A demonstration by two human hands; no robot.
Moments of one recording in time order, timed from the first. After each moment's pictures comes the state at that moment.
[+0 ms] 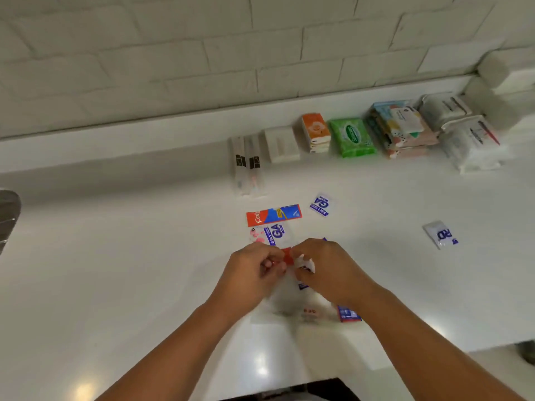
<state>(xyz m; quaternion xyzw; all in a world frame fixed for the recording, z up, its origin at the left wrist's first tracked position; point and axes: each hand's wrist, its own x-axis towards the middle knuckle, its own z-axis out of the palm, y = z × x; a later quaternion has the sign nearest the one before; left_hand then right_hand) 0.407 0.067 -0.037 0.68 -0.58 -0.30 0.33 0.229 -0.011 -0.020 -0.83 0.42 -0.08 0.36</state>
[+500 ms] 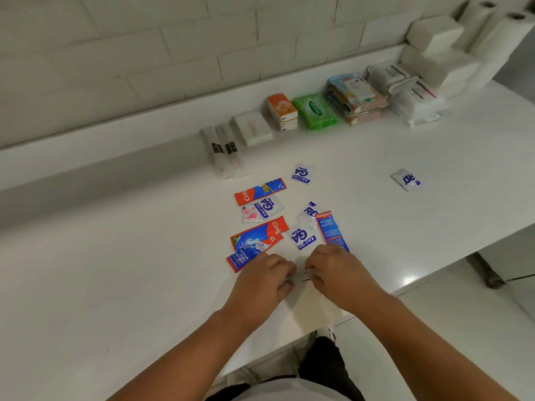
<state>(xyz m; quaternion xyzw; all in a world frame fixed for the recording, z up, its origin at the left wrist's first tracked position) 0.408 0.128 -0.085 0.54 -0.80 -0.18 0.16 0.211 0.091 -0.061 -0.85 0.49 0.02 0.16</state>
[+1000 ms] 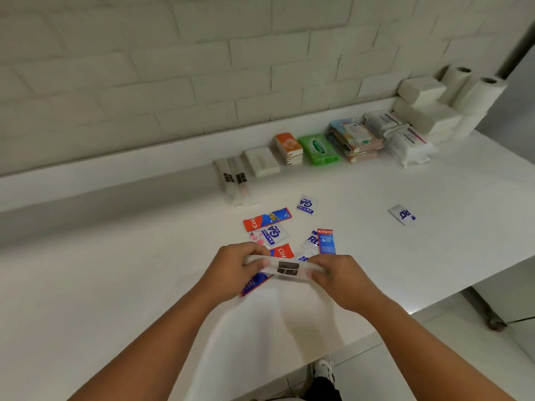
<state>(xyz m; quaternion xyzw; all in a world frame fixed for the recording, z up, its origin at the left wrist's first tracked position) 0.470 0.085 -0.028 0.63 -0.61 -0.39 0.28 0.214 0.068 -0.031 -0.77 0.55 -0.11 0.30</state>
